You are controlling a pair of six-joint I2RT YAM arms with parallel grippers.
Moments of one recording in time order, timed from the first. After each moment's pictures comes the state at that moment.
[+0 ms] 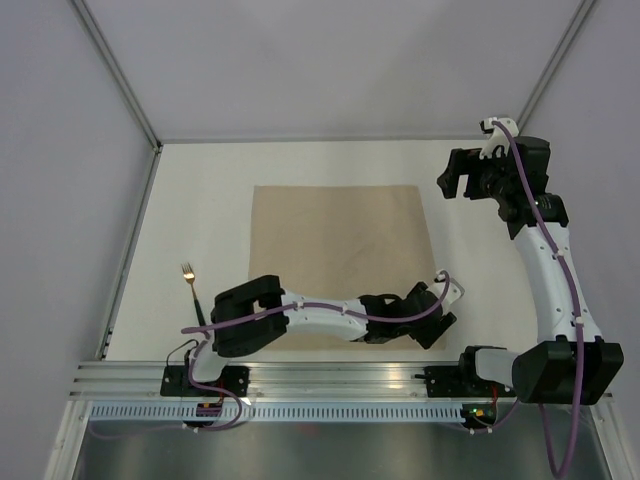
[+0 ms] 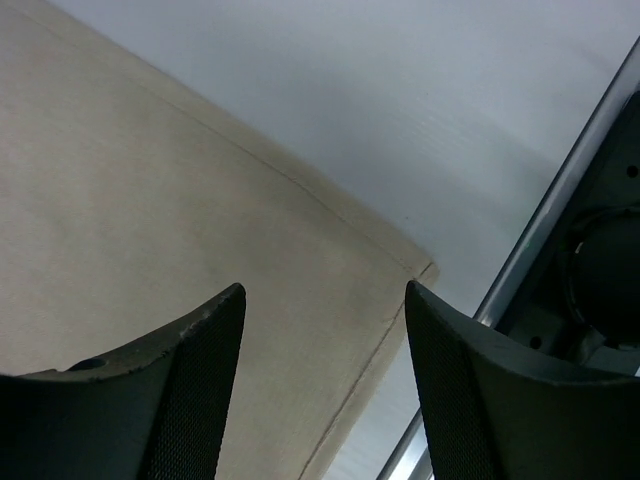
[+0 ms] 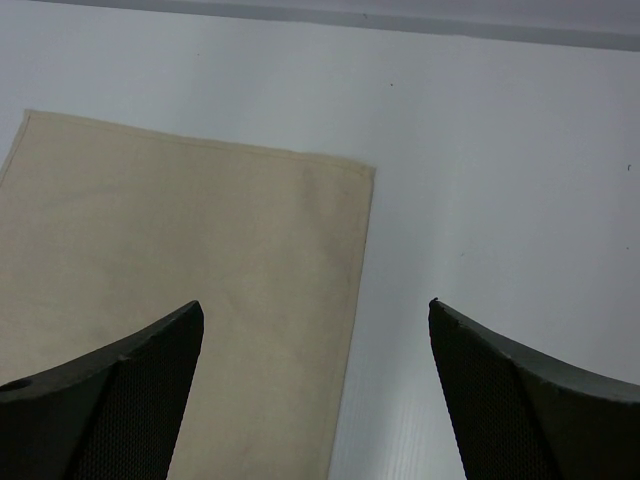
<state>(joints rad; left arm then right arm) -1.38 2.03 1.37 0.00 -0.24 -0.32 -0.05 1.25 1.27 -0.51 -0.29 0.00</state>
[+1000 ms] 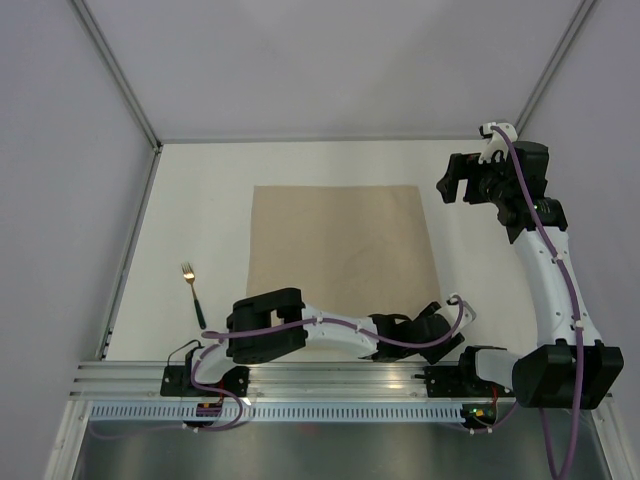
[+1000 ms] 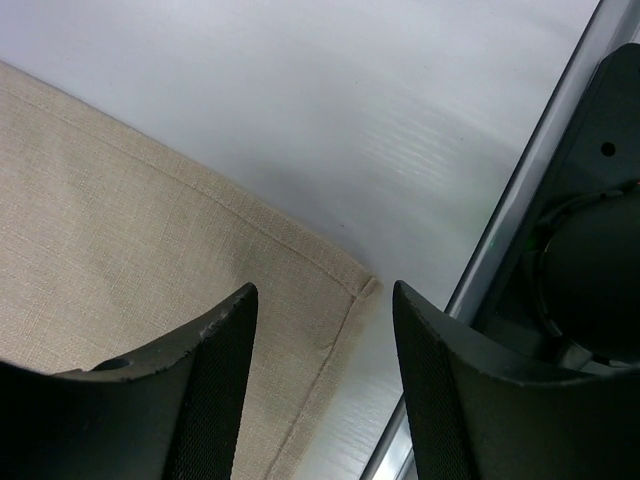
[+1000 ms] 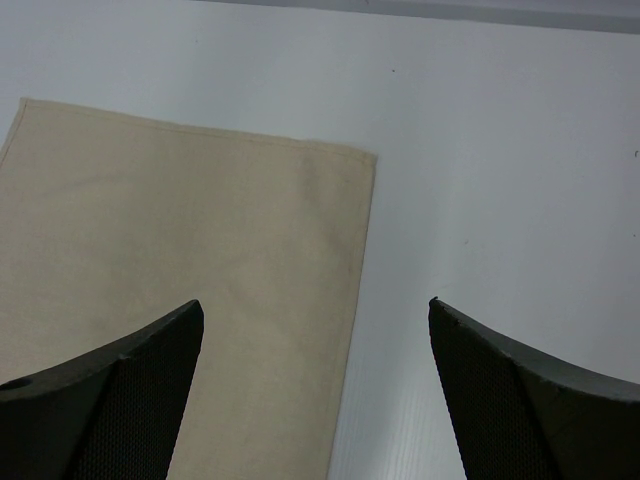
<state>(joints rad) -1.47 2.16 1.41 0.12 -0.29 -0.27 -0.05 1.22 1.23 -0.51 -0.29 0.00</state>
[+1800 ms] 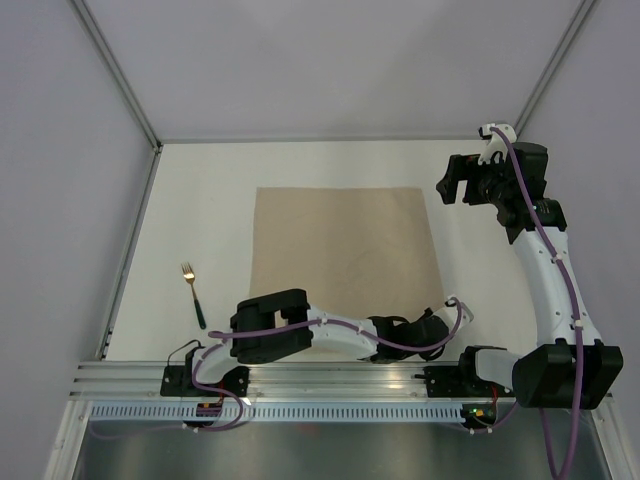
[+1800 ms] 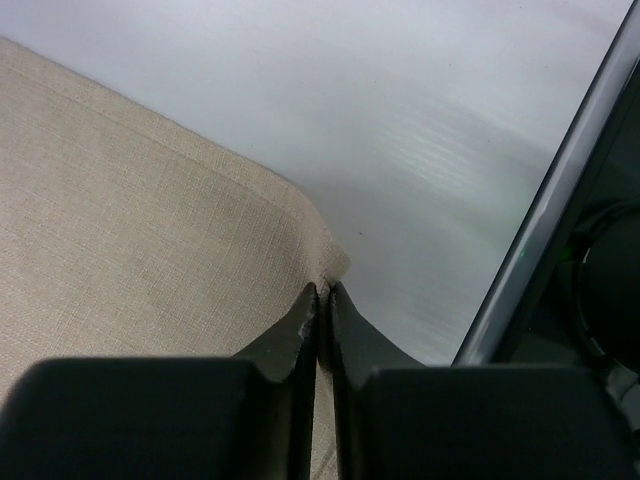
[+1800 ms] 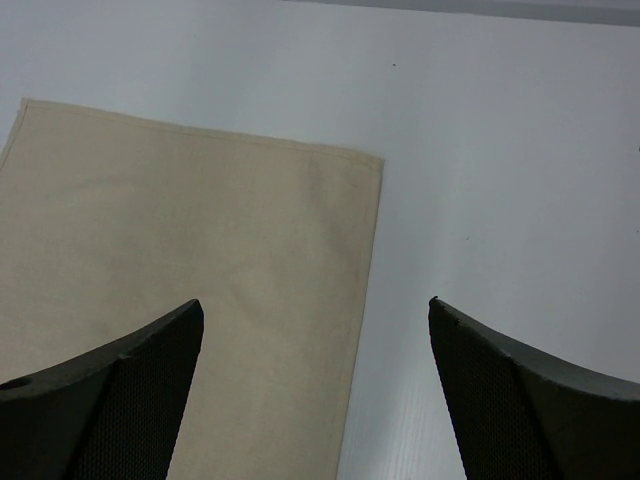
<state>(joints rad) -1.47 2.19 1.39 0.19 -0.31 -0.25 -0.05 1.22 1.22 -0.51 -0.29 0.00</state>
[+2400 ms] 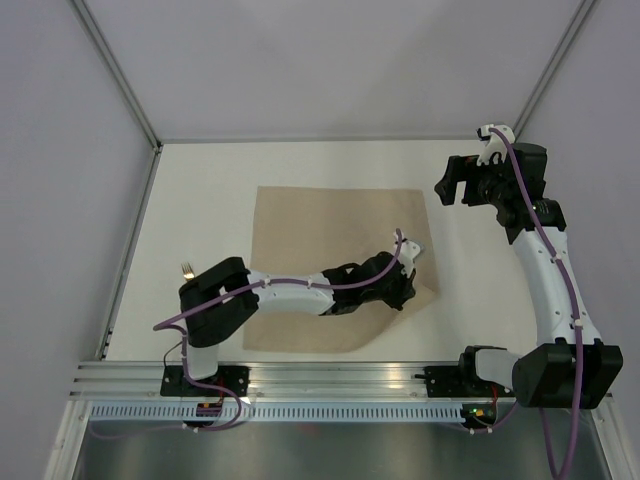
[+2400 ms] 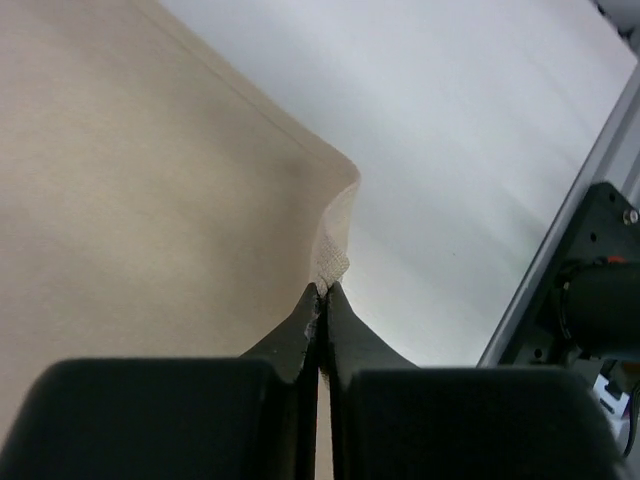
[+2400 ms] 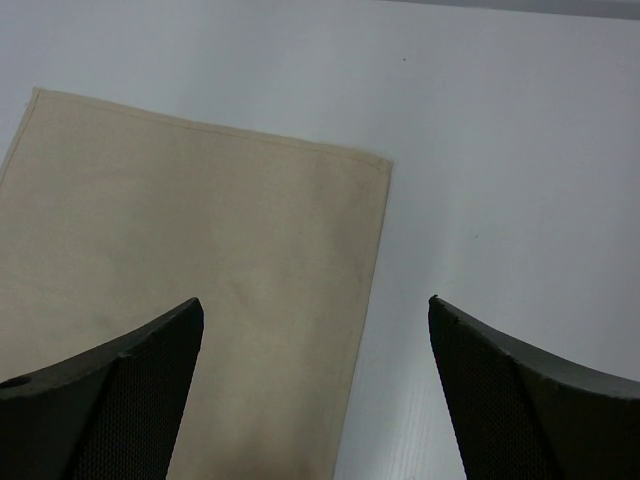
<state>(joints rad) -1.22 1.90 1.17 0.21 -0.06 -0.41 -0.05 1.23 1.22 -0.51 -0.31 0.00</state>
